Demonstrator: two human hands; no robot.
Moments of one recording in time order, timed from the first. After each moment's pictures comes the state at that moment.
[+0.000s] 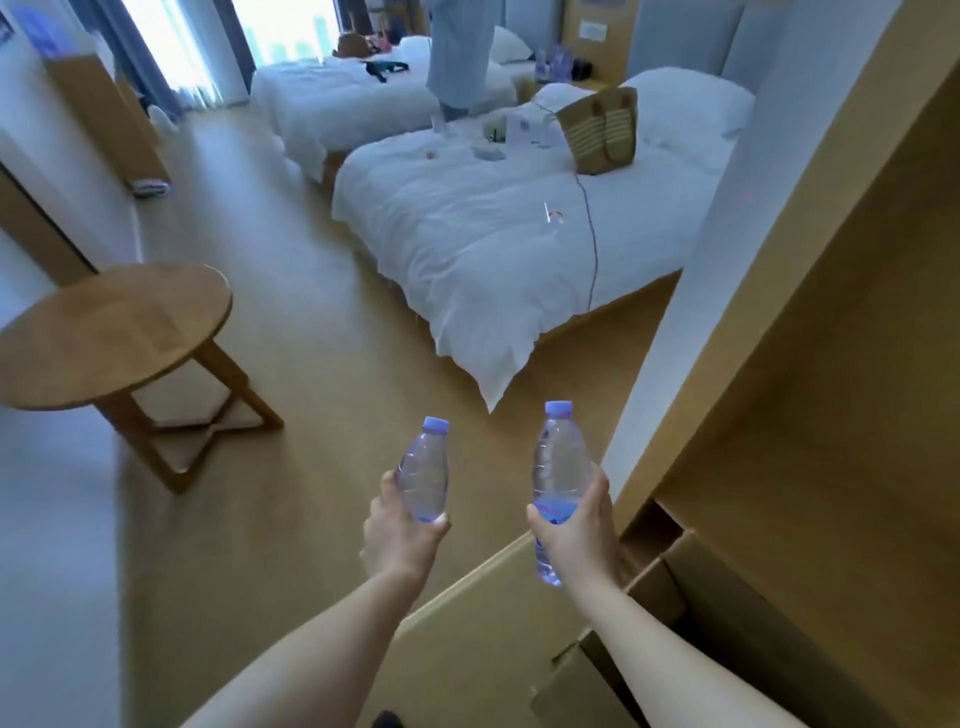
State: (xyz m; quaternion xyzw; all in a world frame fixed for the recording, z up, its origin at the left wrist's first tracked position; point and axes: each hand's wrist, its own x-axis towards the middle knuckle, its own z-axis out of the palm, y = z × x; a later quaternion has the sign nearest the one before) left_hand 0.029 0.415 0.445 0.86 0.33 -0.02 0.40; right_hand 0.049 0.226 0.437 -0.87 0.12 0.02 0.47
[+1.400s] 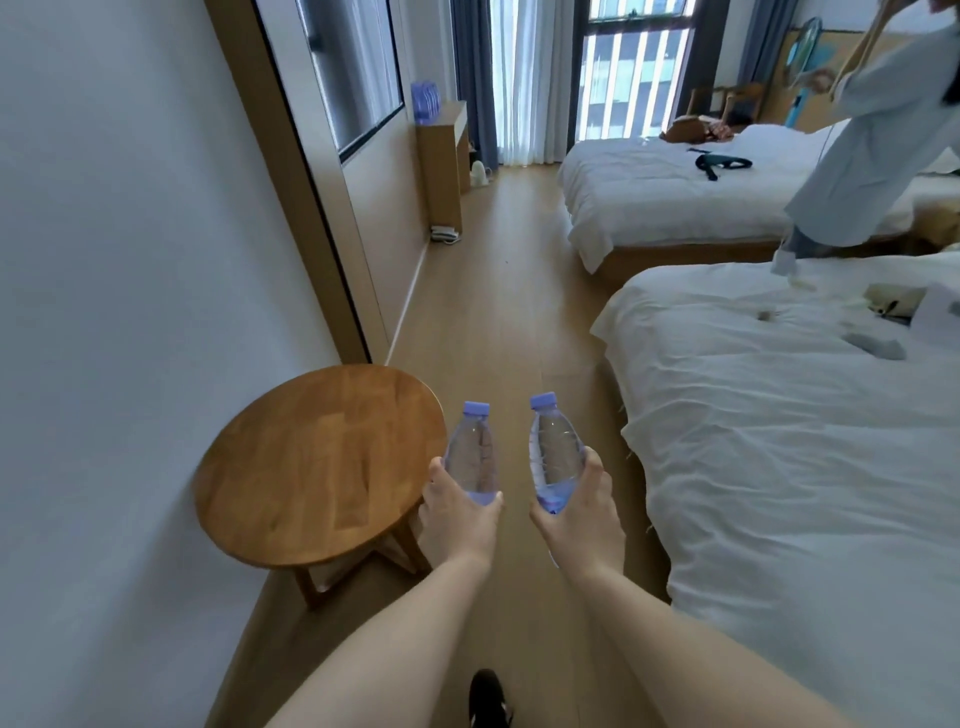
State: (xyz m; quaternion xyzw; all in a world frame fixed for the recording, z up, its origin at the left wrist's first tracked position) left_hand 0.570 0.864 0.510 0.73 0.56 0.18 0.35; right_hand 0.657 0.763 0.494 -0.88 -0.22 0.07 0.42
